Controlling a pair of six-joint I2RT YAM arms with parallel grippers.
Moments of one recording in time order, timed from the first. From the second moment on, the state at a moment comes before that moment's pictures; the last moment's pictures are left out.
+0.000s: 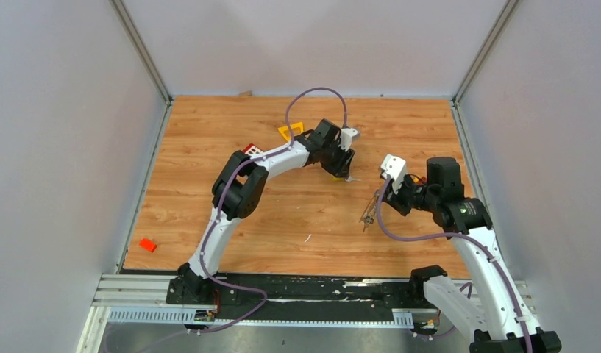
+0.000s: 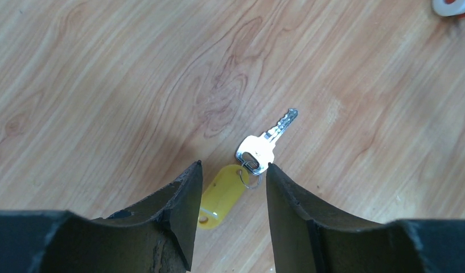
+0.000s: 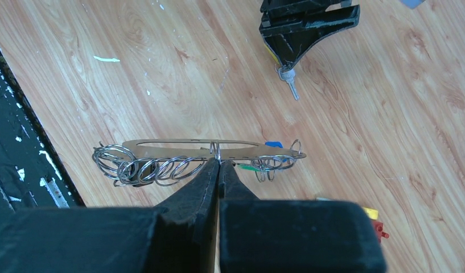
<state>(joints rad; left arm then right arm) -0.72 2.31 1.81 -0.31 0.38 -0.05 0.20 0.82 0.88 -0.78 -0.58 -0.64</state>
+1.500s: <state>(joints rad) -0.84 1.56 1.05 -0.61 0.28 0.72 0.19 0.77 0.84 -0.78 -0.63 -0.63</state>
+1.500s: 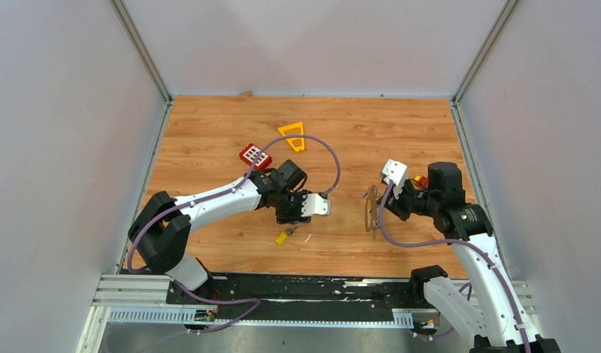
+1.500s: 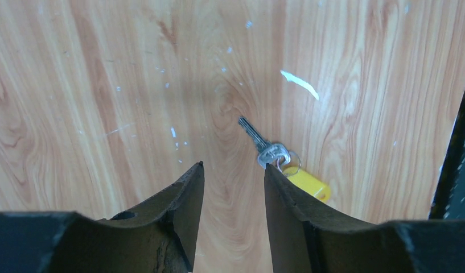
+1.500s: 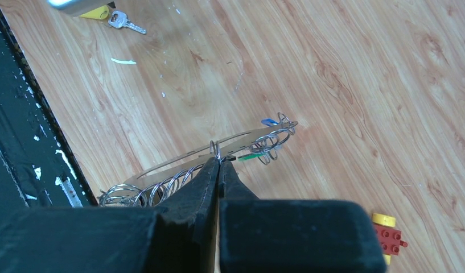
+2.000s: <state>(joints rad) -0.84 1.58 0.98 -0.74 0.35 1.16 0.19 0.74 0.83 -0.78 -0.63 -0.63</state>
